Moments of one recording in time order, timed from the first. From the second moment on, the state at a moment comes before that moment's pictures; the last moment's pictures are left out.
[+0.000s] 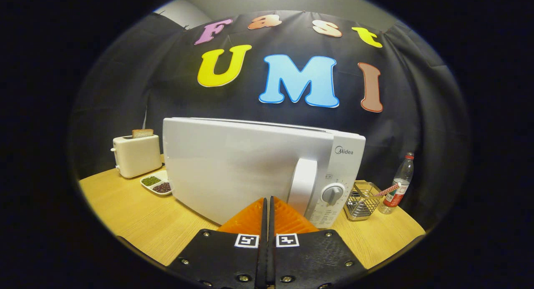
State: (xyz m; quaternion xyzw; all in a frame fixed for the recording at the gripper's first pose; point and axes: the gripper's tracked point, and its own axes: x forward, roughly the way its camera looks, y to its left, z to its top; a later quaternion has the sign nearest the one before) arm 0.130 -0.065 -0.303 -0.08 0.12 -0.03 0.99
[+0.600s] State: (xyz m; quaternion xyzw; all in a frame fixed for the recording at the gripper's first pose) arm 0.191 -0.088 -0.312 -0.08 0.13 -0.08 0.98
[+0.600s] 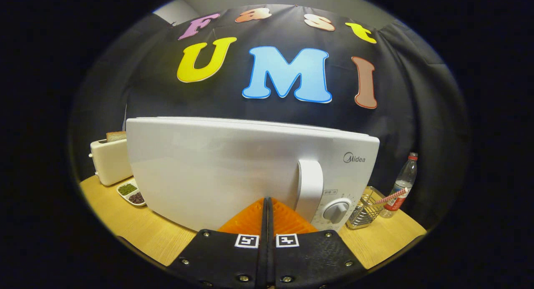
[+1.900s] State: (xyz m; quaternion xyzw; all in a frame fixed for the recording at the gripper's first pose) arm 0.008 0.025 -0.051 -0.06 0.02 0.00 1.00
